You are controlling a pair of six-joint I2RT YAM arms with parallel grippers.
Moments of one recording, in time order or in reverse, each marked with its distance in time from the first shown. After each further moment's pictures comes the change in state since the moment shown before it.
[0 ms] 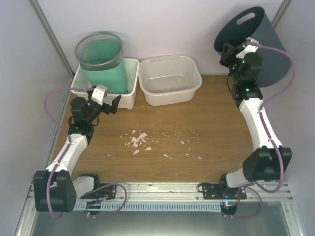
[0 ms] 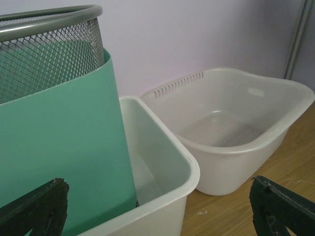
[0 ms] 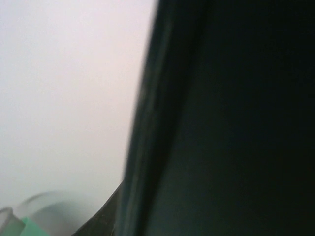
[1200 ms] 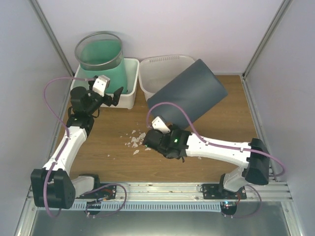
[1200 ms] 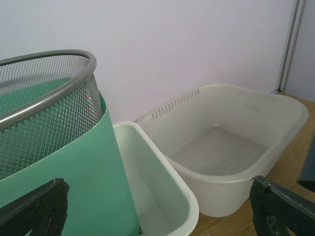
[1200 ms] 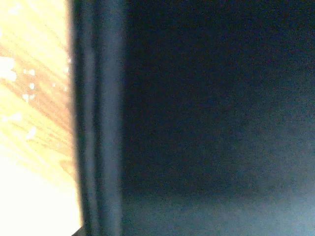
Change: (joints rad) left arm -0.049 0.042 0.189 -0.136 -0.019 0.034; right arm 1.206 0.003 -0.135 -1.100 0.991 -0.354
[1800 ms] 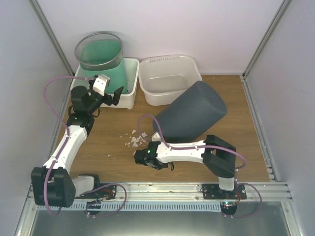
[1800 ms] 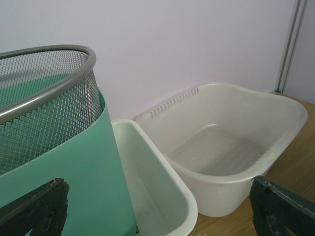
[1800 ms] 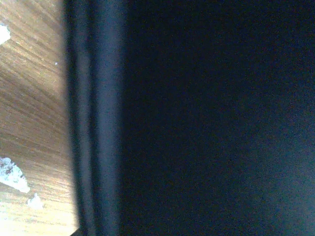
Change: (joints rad) left arm 0.000 0.017 0.012 -0.005 0.002 -0.018; right arm 0.088 0.359 0.005 -0.311 -0.024 0.486
